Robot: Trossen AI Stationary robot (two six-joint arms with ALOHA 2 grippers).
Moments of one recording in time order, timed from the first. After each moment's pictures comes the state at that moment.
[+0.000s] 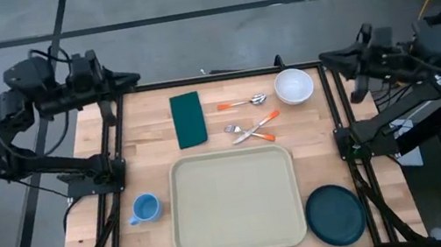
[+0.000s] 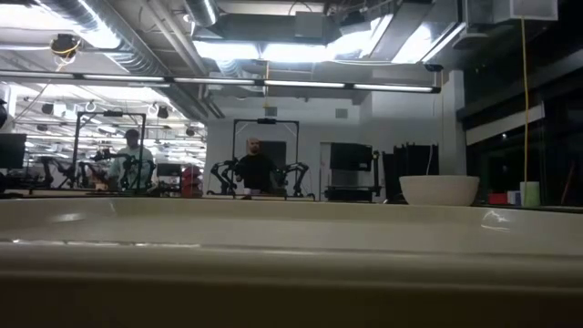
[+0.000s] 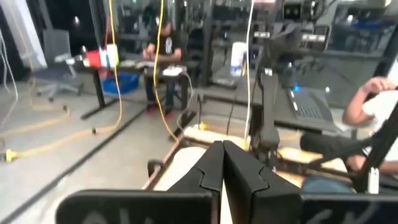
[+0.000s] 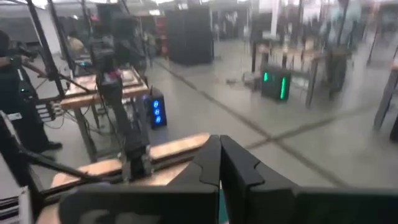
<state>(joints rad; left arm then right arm) 0.25 0.99 1.70 -0.84 -0.07 -0.08 0.29 0.92 1.61 -0.77 0.68 0.15</state>
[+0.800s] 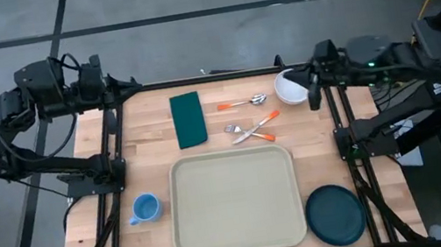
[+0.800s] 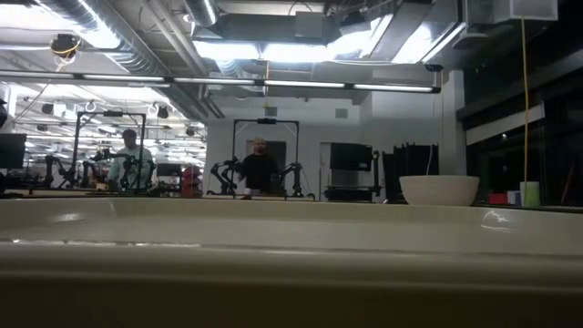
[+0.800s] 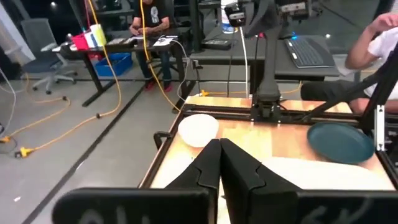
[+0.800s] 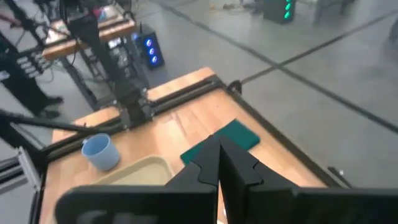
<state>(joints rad) 0.25 0.99 1.70 -0.95 -0.04 0.07 -0.02 1.09 1.58 -0.86 0.33 0.34</state>
